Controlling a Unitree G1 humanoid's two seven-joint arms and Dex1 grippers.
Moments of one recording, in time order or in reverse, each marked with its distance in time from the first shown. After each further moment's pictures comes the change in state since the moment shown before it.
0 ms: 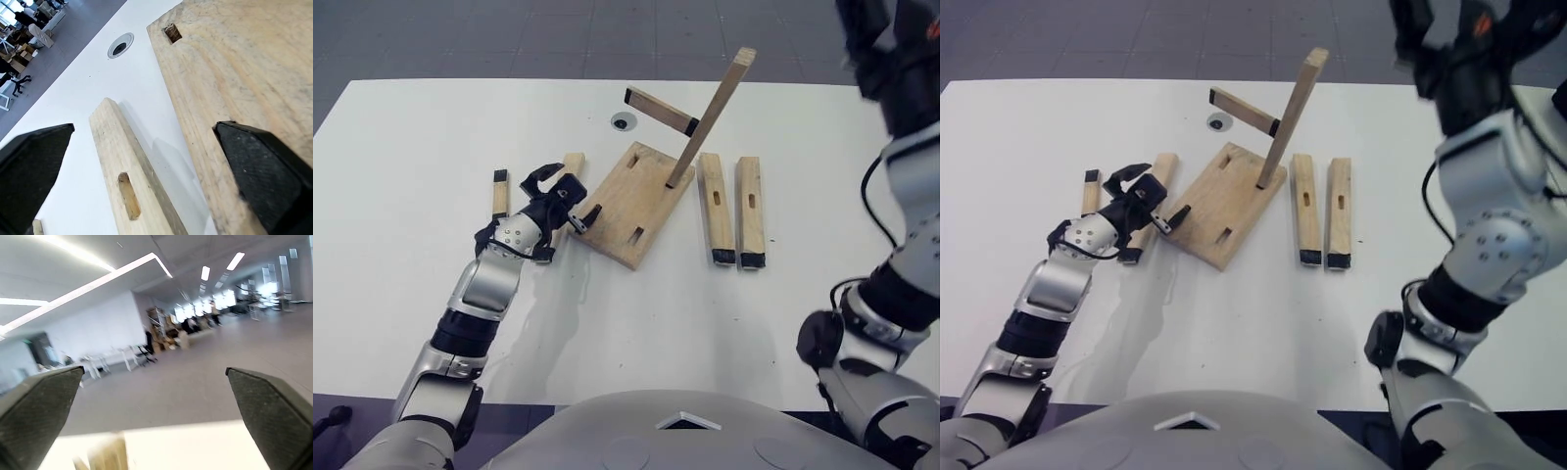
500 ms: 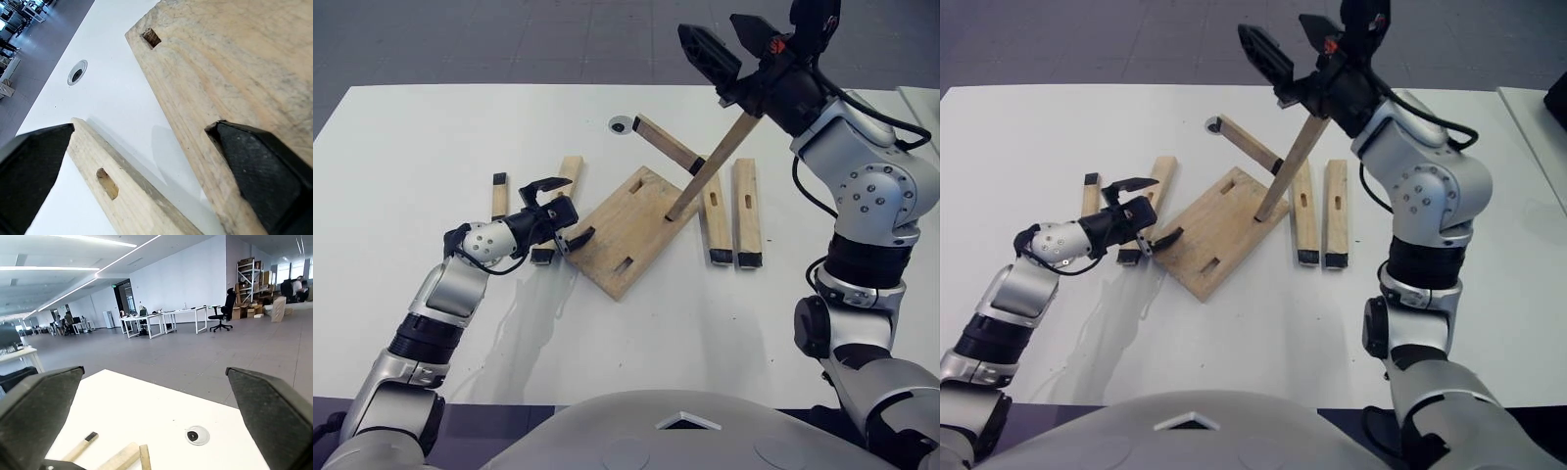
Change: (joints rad) left arm 0.060 0.225 0.006 0.049 -0.089 -0.366 -0.264; right arm -0.282 0.021 0.239 0.348 -0.002 -0.020 0.384
